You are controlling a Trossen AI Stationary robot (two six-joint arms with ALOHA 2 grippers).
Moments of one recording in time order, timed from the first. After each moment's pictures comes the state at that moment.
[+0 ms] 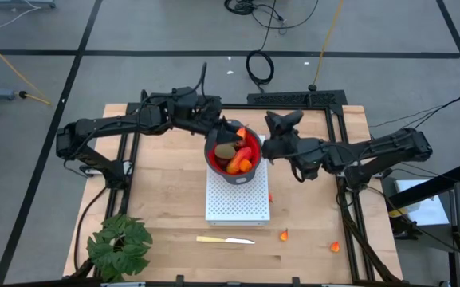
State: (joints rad) left arm 0.27 1.47 1.32 -0.04 0.48 -0.49; right arm 0.19 1.31 1.19 0.05 1.19 -1.25
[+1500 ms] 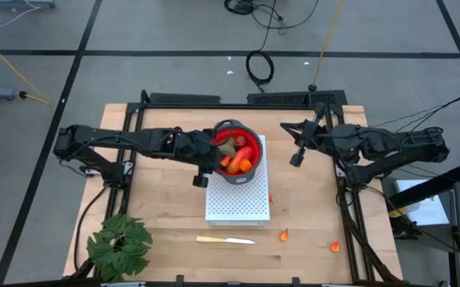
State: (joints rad) left arm -0.01 1.47 1.32 -0.58 -0.08 0.33; right arm 0.16 1.01 1.19 -0.42 0.70 -0.23
